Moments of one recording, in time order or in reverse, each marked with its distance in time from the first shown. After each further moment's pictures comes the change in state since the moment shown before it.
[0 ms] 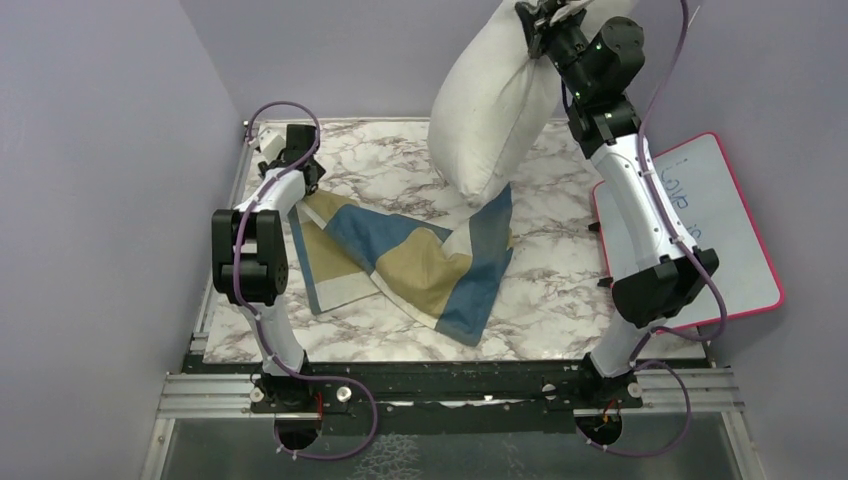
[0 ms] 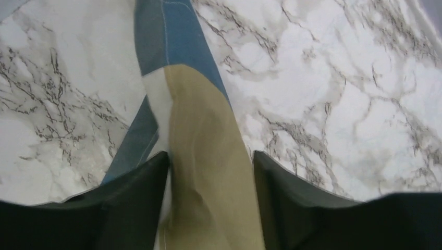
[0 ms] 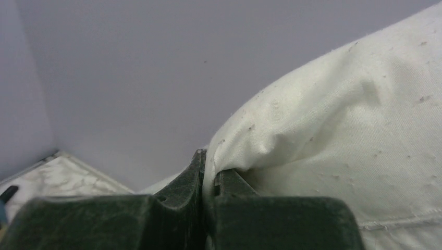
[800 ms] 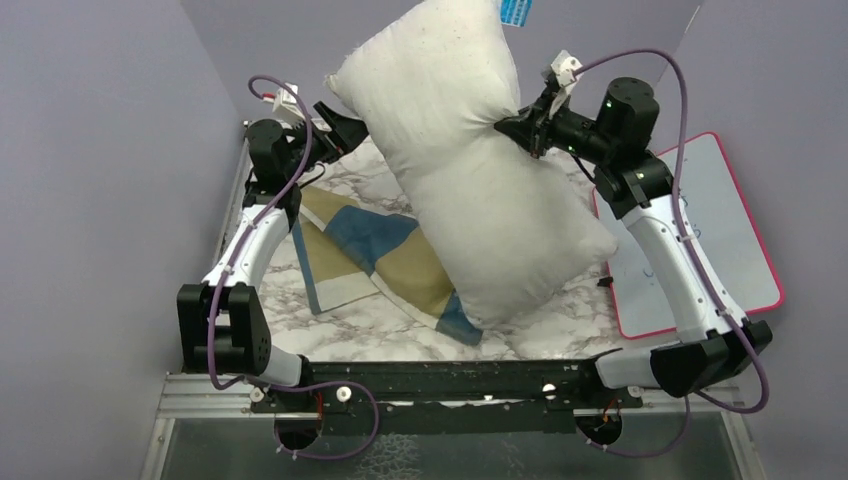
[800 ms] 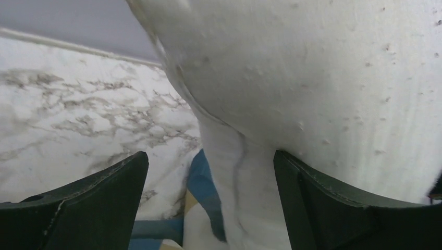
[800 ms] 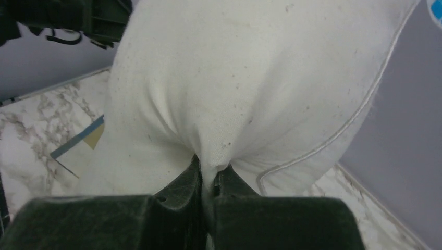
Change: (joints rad) left arm -0.013 -0.454 -0.247 0.690 1.076 -0.023; right arm 0.007 -0.434 -0.479 -0.356 -0.501 0.039
